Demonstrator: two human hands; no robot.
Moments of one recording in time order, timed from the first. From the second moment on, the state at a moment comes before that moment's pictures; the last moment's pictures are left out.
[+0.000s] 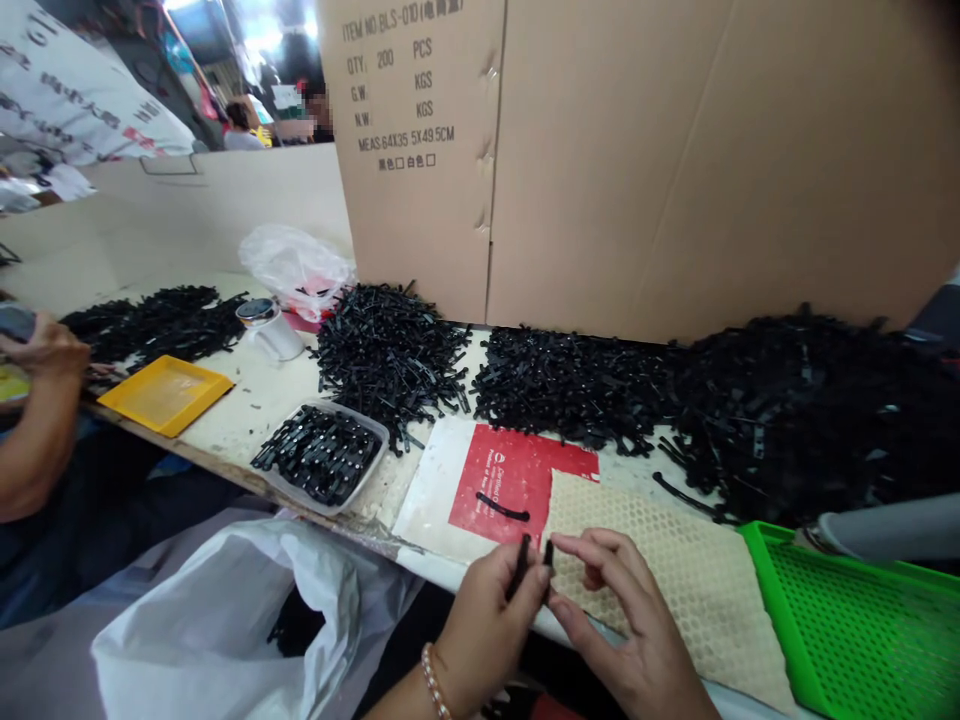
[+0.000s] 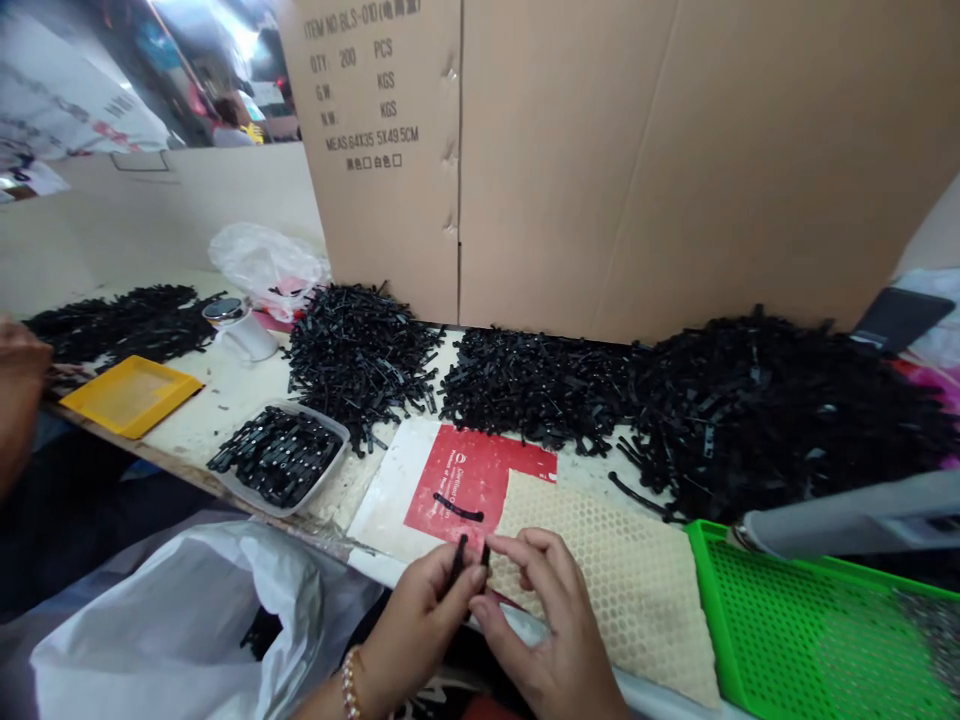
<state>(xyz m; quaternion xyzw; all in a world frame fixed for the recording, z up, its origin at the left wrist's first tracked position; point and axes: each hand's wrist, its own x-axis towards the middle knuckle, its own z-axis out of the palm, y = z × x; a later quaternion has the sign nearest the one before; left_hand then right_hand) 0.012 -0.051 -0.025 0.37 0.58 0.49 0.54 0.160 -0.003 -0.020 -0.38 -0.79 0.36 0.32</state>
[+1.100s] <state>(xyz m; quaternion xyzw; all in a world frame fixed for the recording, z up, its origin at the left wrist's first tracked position) 0.023 -0.042 -0.008 0.22 0.52 0.50 0.66 0.171 -0.004 -0.021 -0.39 -0.75 0.36 0.39</state>
